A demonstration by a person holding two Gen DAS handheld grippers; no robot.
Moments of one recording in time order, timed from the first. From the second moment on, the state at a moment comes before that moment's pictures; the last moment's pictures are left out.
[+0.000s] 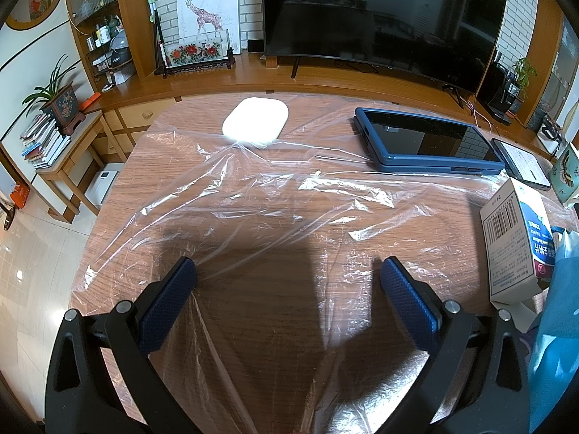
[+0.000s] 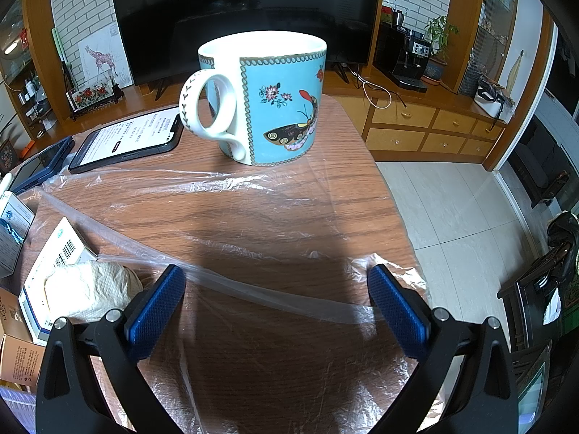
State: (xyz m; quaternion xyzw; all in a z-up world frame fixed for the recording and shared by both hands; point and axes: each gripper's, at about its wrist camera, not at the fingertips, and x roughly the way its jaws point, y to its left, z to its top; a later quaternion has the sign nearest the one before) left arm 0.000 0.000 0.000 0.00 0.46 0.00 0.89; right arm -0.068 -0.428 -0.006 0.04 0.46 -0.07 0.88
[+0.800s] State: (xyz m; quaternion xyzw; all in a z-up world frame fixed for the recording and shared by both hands) left arm -0.116 -0.037 0.117 -0.02 0.38 -0.21 0.90; right arm -0.123 -0.336 0.143 0.05 0.37 0.10 0.92
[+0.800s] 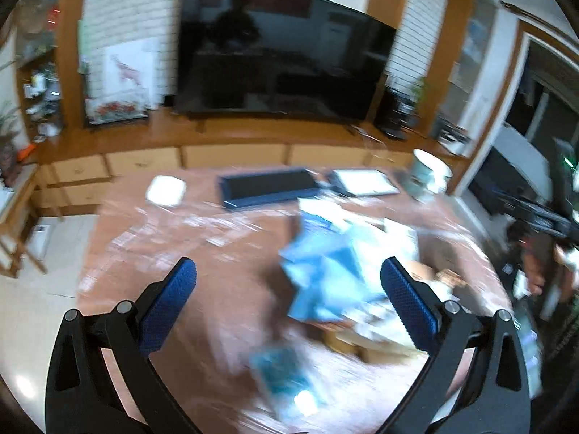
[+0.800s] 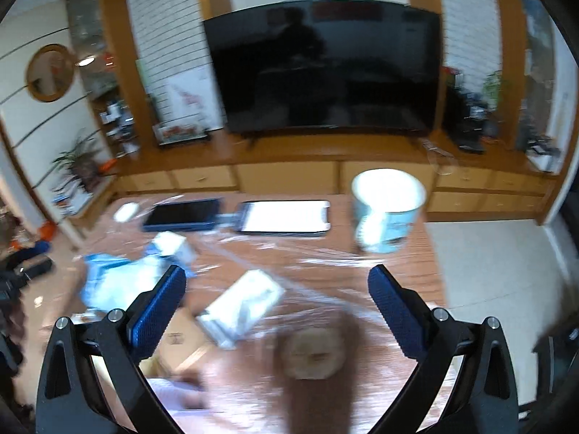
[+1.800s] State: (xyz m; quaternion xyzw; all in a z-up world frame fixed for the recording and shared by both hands) left arm -0.049 -0.119 0.095 0.14 0.45 -0.32 0.82; right arm -0.191 -0.149 0.077 -0.21 0.40 0.24 0.86
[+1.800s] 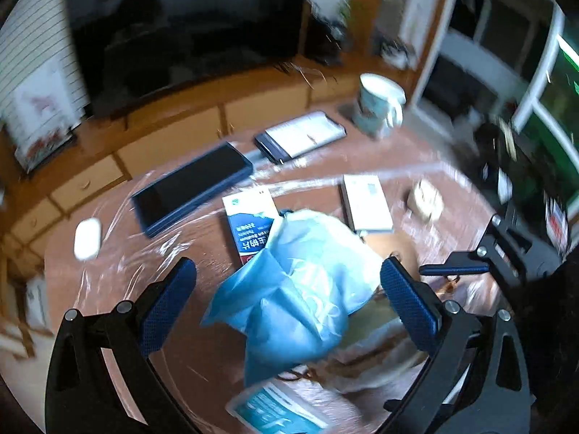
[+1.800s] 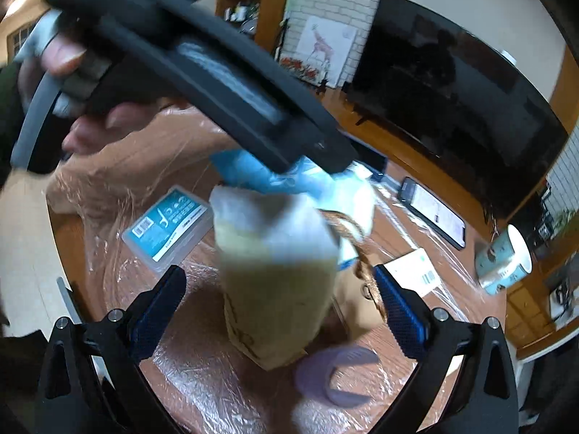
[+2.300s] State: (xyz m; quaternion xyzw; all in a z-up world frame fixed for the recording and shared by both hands) left arm -0.029 -0.141 0.054 0.17 0.52 -0.39 0.74; right arm -0.175 -0.129 0.040 -0.24 0.43 0.24 0.84
